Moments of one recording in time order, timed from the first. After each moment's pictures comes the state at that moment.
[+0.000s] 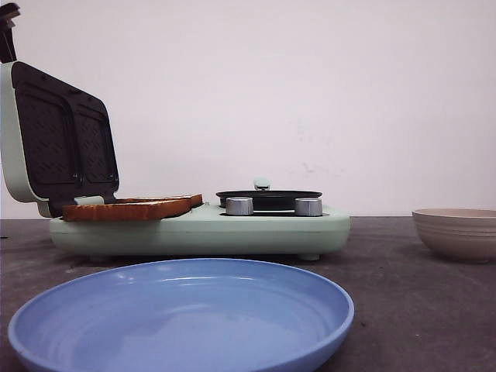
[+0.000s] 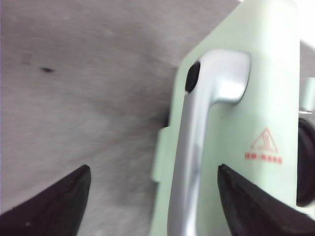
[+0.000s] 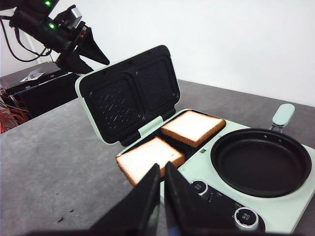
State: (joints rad) left arm 0.29 1.85 1.91 -1.03 0.54 -0.15; right arm 0.46 0.80 0.73 -0.05 -0.39 0.17
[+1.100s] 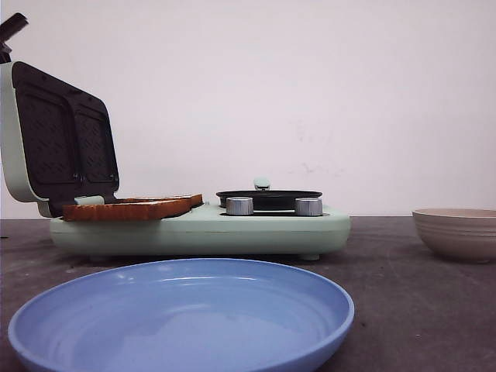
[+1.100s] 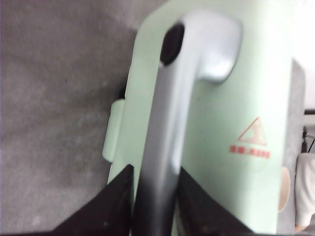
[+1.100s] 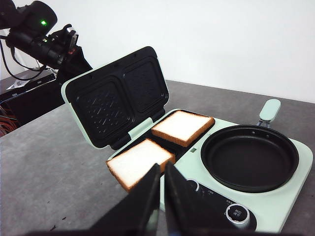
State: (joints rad) left arm 0.27 1.91 1.91 -1.10 0.70 -0.20; right arm 0.46 0.80 0.73 -0.05 -0.34 0.20
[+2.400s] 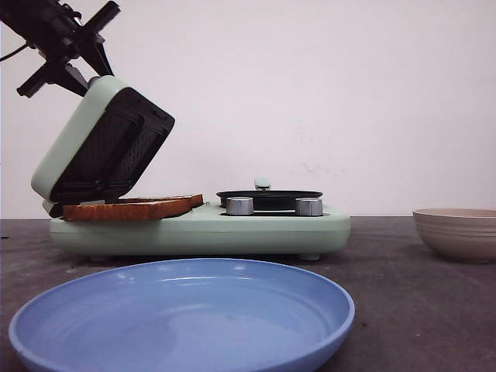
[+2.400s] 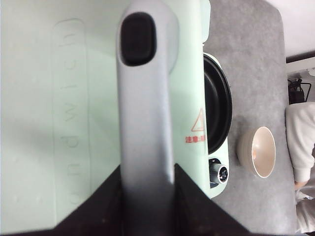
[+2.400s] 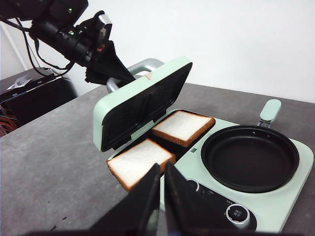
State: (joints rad) left arm -0.04 1.90 1.93 -0.98 0.63 -0.28; right arm 0.46 0.80 0.73 -0.05 -0.34 0.20
